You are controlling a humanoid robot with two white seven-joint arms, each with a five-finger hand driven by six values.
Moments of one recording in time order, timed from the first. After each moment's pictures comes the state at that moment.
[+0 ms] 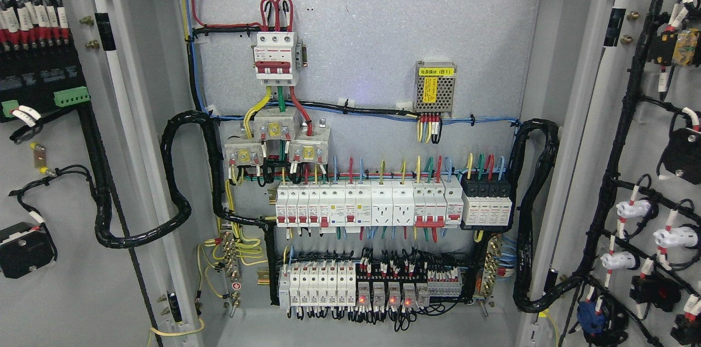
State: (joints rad) left arm 0.21 0.56 0.58 -1.39 0.82 -0.05 -0.96; right arm 0.41 -0.52 0.13 -1.48 -0.58 -0.78 0.24
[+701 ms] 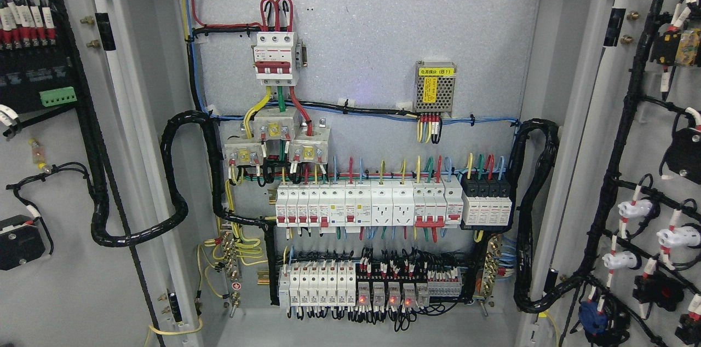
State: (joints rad) left arm 0.12 0.65 0.56 -1.27 0.83 -0.05 -0.96; right arm 0.41 -0.54 0.13 -1.48 -0.59 -0.78 0.24
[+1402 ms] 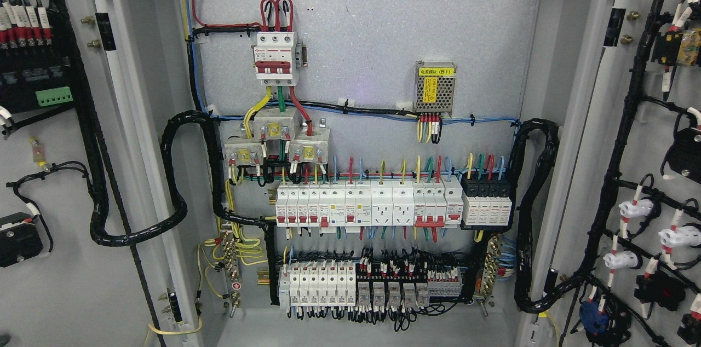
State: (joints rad) left arm 0.11 0.68 0.54 -1.25 0.83 -0.05 -0.97; right arm 0.39 -0.54 0.13 -1.47 -0.58 -0.78 0.24
